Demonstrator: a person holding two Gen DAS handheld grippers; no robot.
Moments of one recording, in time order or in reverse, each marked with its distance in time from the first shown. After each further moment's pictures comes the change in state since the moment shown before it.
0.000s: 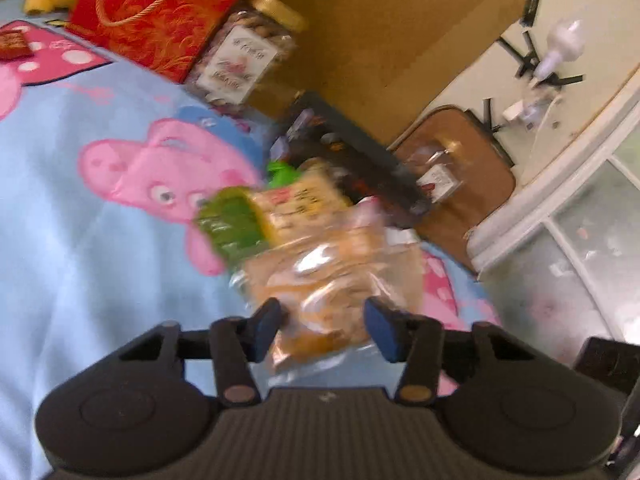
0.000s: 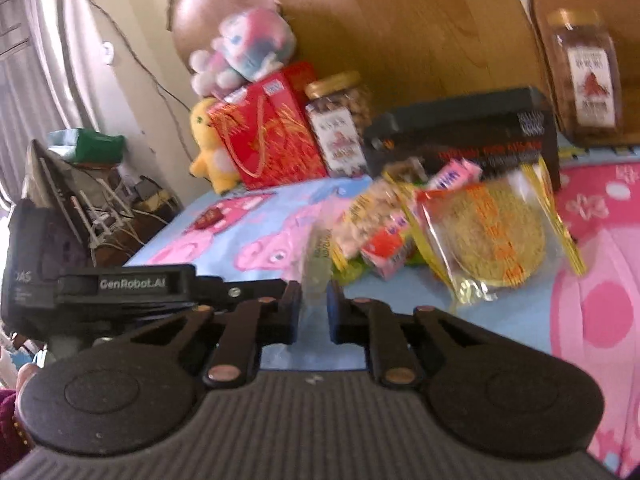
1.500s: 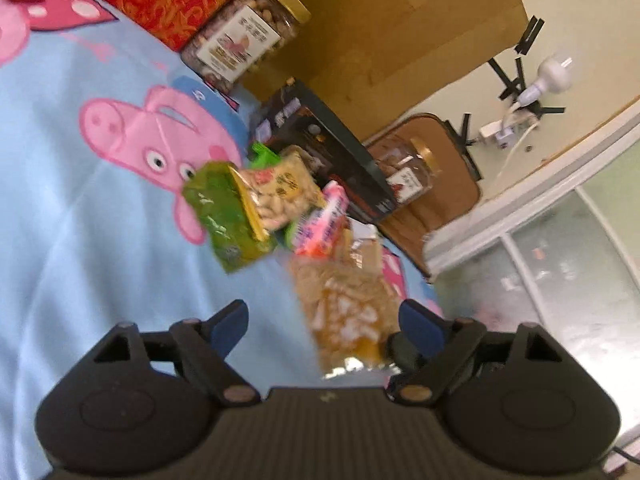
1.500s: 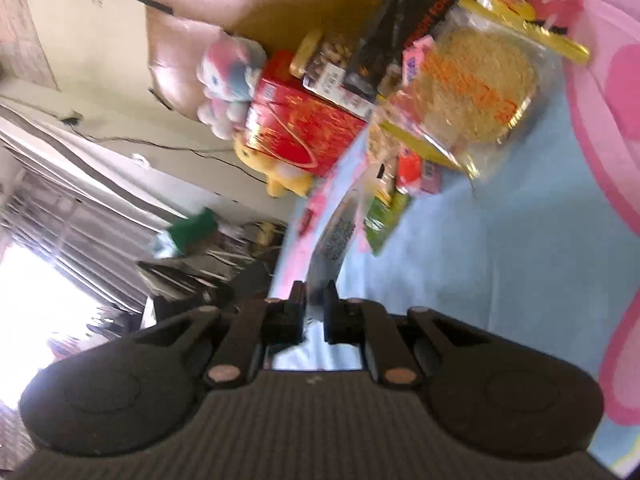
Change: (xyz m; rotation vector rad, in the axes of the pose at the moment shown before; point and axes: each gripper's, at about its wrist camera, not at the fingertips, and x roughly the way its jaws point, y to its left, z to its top) left arm -0.012 0.020 -0.003 -0.149 0.058 -0.166; right arm -0.006 -0.070 -0.027 0.616 0.094 0.433
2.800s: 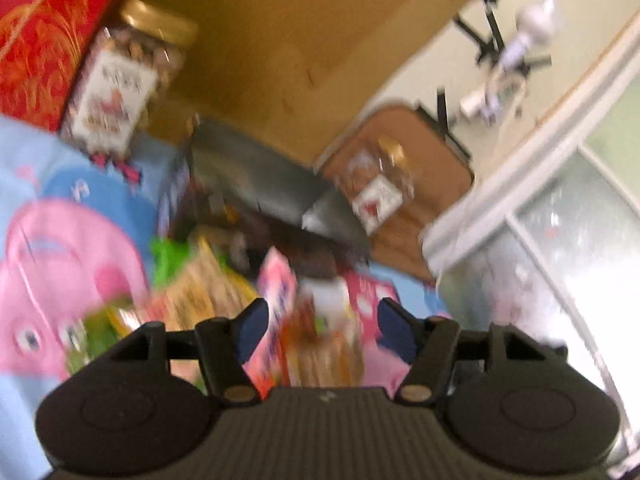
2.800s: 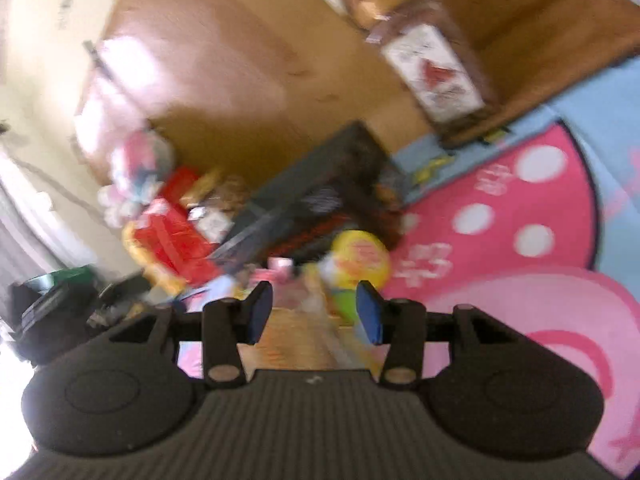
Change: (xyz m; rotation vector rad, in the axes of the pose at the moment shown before) left arm 0.100 -0.065 0.062 0.239 0.059 0.042; right arm -0.059 -0.031 0.096 -0.250 -0.273 -0.401
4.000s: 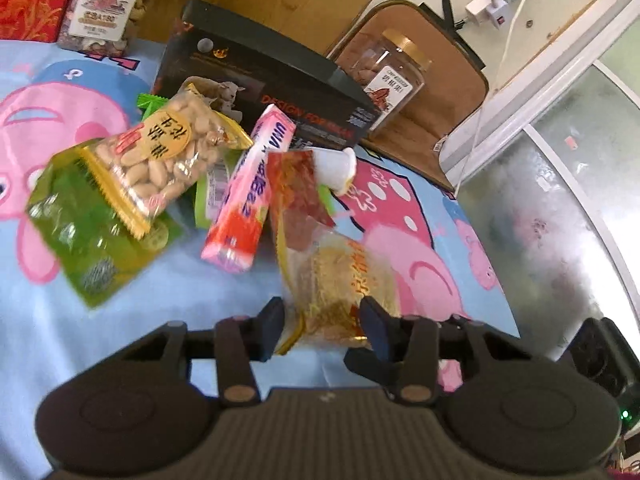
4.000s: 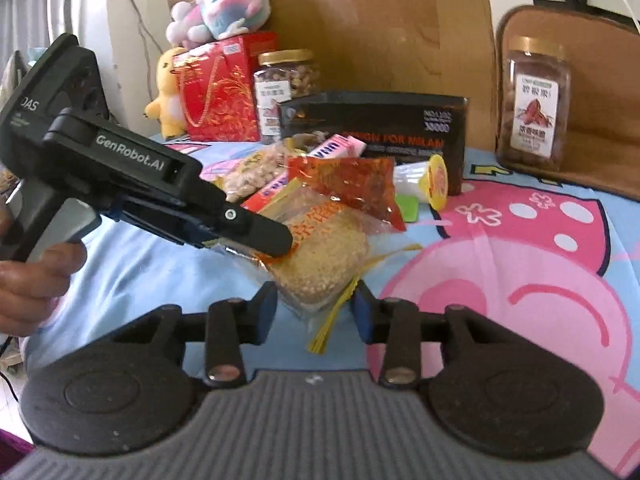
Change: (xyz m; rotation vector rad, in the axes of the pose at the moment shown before) left arm 0.007 -0.008 -0.076 0.028 0.155 0.065; right arm -0.009 0.075 -0.097 -0.642 0.108 -0.123
